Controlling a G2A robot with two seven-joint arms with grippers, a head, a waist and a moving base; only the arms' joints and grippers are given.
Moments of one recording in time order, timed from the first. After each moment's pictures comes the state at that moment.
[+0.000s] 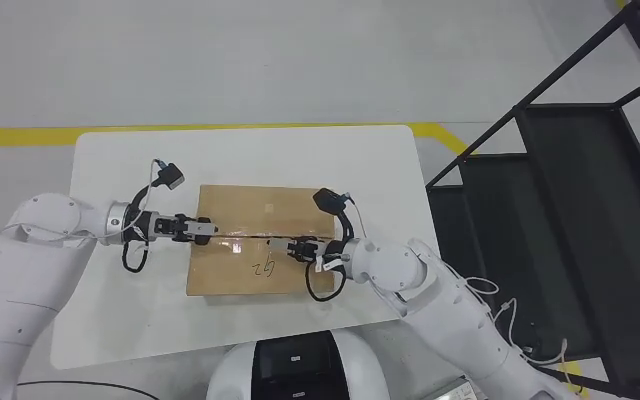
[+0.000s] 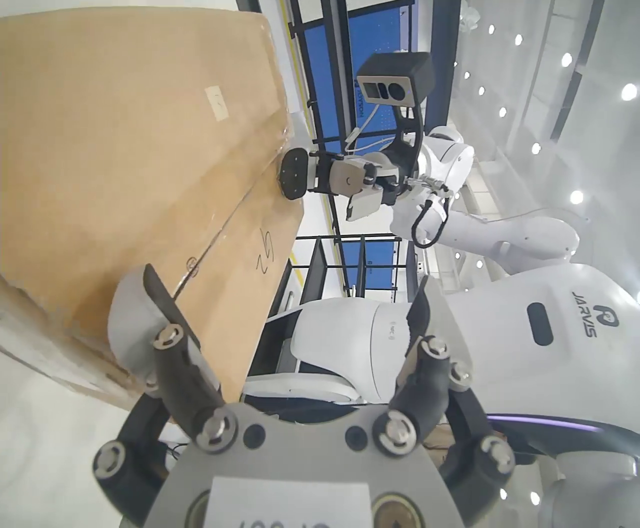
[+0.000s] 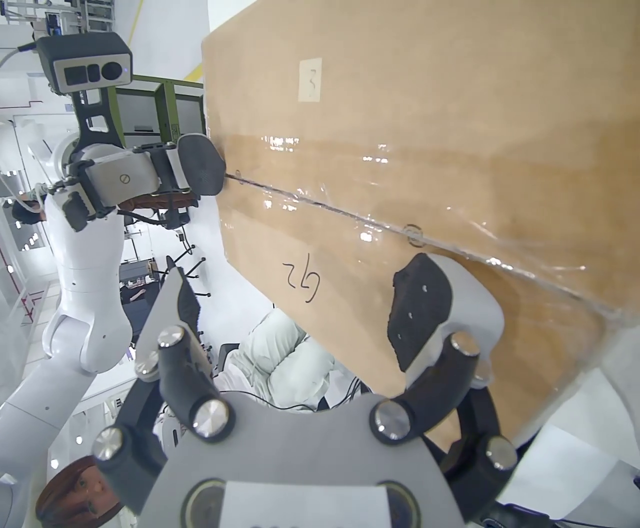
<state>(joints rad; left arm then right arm) 0.86 -0.82 -1.00 -1.26 -0.50 -0.38 -1.44 -1.29 -1.18 0.99 -1.89 -0.21 0.40 0.70</state>
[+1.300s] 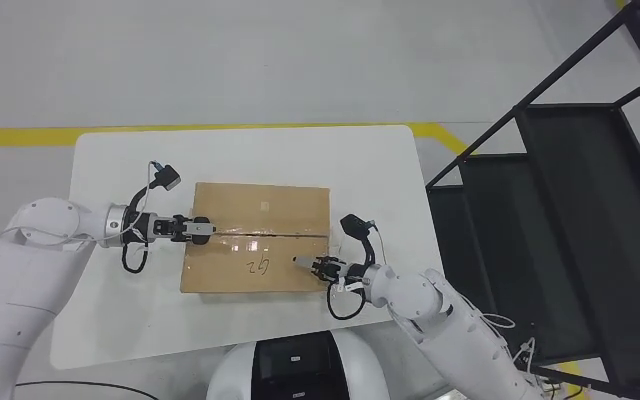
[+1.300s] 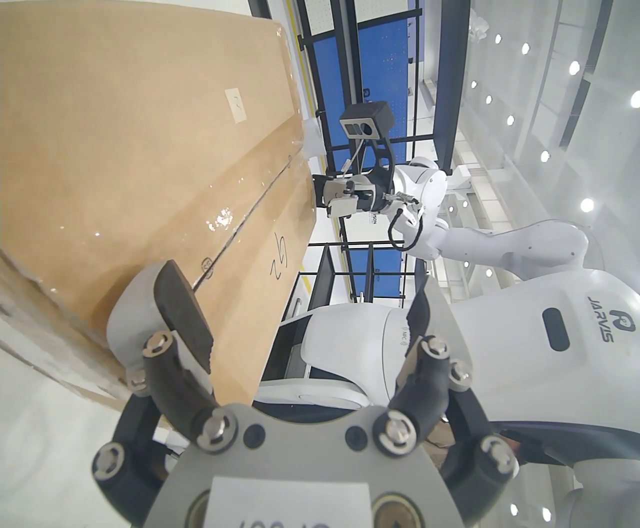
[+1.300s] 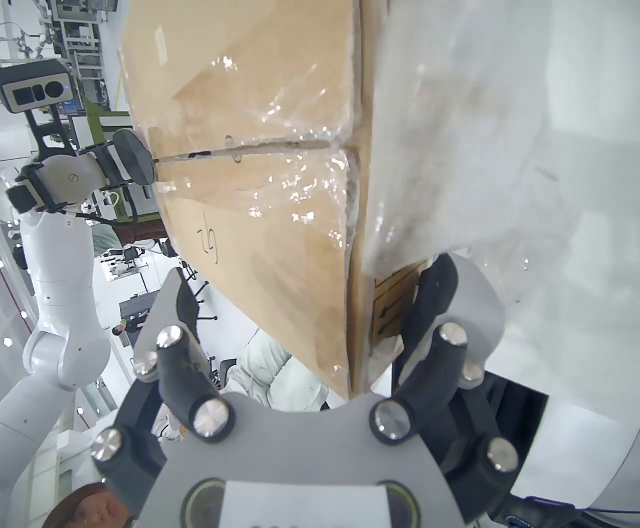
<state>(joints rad) 0.87 -0.82 -1.00 -1.24 -0.50 -0.41 -1.41 -1.51 -1.14 1.09 -1.89 -0.23 0.29 0.61</state>
